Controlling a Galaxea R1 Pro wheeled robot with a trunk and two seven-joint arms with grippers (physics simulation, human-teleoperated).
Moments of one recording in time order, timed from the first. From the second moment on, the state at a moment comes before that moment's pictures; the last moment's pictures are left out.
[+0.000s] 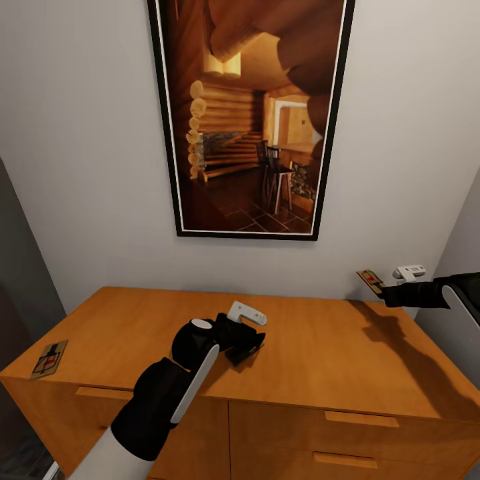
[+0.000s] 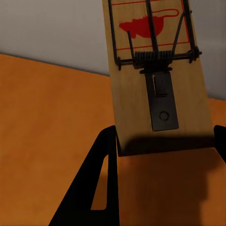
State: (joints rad) left arm -0.58 -0.13 -0.51 -1.48 0.12 1.01 -0.02; right arm -0.79 -0.64 0.16 -1.27 -0.35 1.04 0.42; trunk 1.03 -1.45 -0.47
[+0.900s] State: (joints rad) left arm -0.59 0.00 -0.50 -1.49 0.09 1.04 -0.23; right arm -0.79 -0.64 0.17 -1.27 -0.35 1.04 0.42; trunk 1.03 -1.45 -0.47
